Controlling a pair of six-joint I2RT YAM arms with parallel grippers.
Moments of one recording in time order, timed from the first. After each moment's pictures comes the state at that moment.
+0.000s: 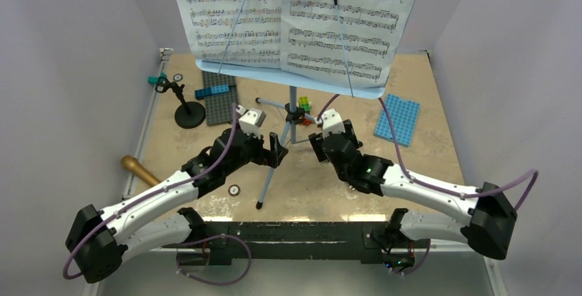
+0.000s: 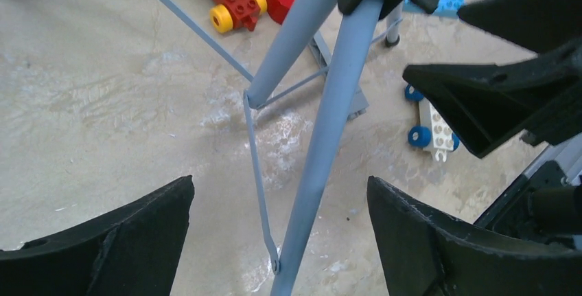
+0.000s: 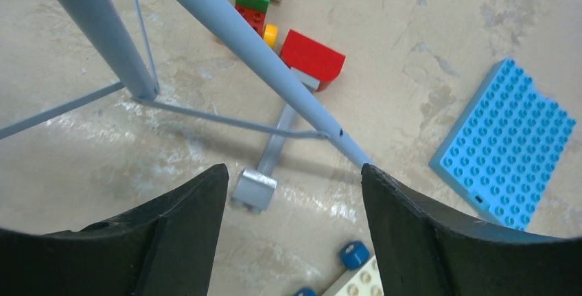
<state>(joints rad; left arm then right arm) -0.79 0.99 0.59 -0.02 -0.06 -0.42 0.98 1.17 0.71 -0.09 0.73 0.10</state>
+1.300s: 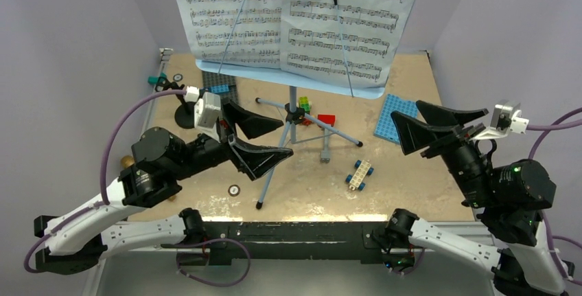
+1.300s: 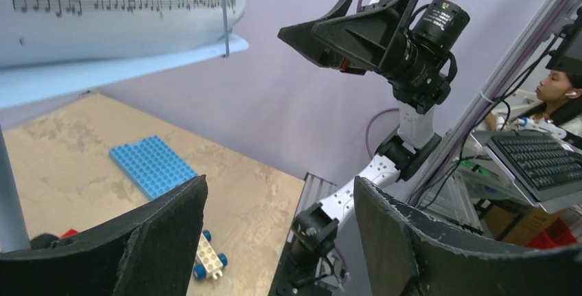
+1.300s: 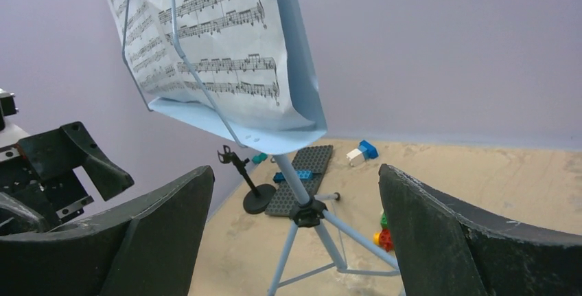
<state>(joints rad) -1.11 0.77 1.13 -0.12 0.12 -0.38 0.98 0.46 1.20 -0.40 0.48 0.28</state>
